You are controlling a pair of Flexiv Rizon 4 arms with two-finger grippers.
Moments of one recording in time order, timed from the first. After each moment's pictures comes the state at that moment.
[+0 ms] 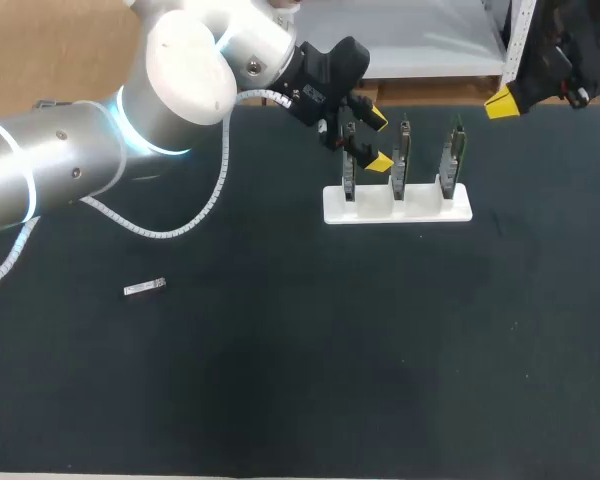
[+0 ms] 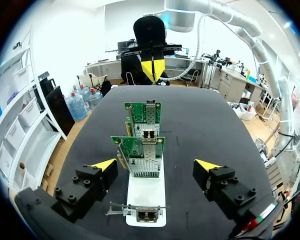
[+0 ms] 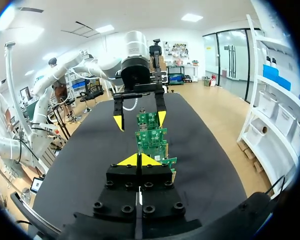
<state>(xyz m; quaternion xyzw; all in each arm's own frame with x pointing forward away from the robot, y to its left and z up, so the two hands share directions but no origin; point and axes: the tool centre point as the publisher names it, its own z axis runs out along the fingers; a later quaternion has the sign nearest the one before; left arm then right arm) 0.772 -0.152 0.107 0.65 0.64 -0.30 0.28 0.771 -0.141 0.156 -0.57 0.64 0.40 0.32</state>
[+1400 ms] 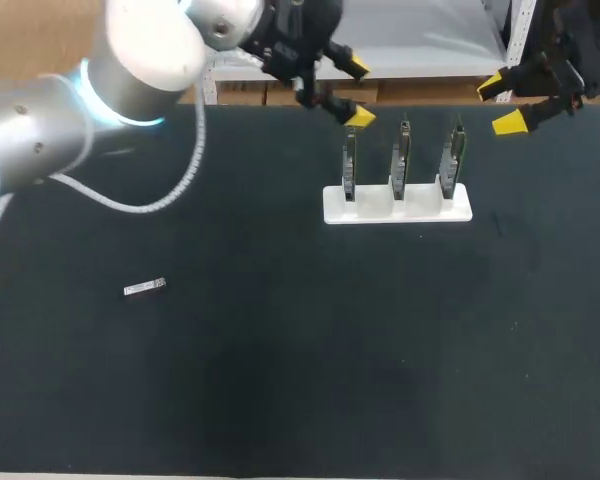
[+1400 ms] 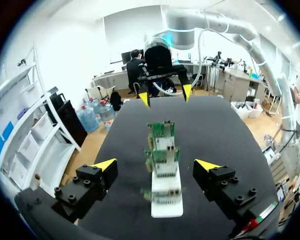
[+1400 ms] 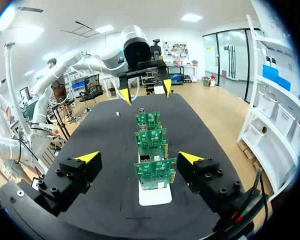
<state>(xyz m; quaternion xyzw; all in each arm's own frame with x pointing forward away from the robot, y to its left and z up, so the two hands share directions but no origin) 0.802 -0.116 0.168 0.65 0.63 -0.27 0.33 0.772 -0.140 0.156 -0.57 0.64 0.40 0.32</state>
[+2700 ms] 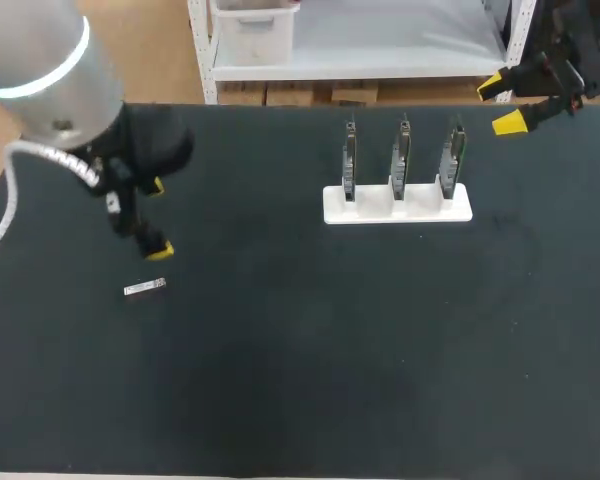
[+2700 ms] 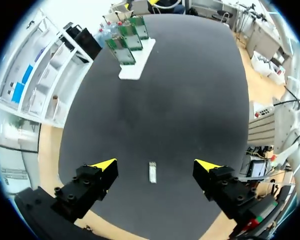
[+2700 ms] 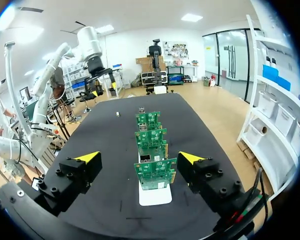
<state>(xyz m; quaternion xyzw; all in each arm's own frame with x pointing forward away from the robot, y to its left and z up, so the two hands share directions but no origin) 0.599 0.140 0.134 0.61 0.78 0.00 0.12 0.772 -0.140 0.156 -0.57 0.64 0.40 0.32</state>
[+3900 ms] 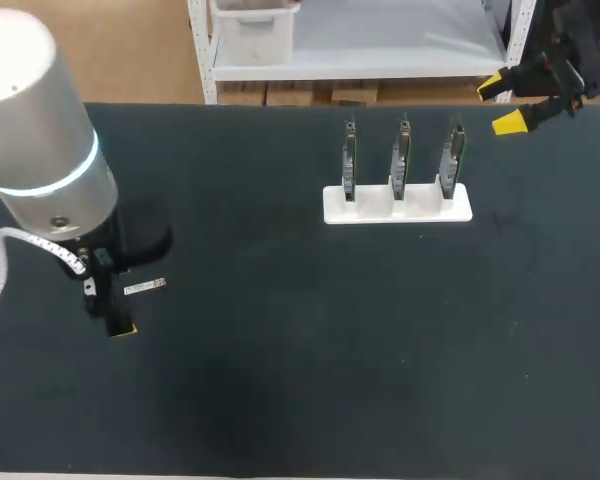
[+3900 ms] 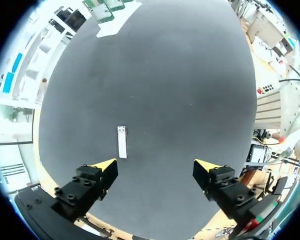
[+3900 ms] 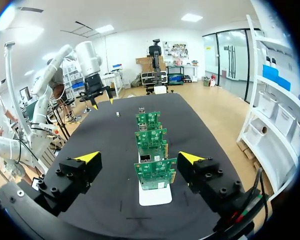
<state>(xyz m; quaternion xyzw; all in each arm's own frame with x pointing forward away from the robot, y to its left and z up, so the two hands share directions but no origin) 0.554 0.192 0.045 0.61 0.79 0.03 0.04 0.772 -0.140 0.157 -0.57 0.64 0.40 0.32</state>
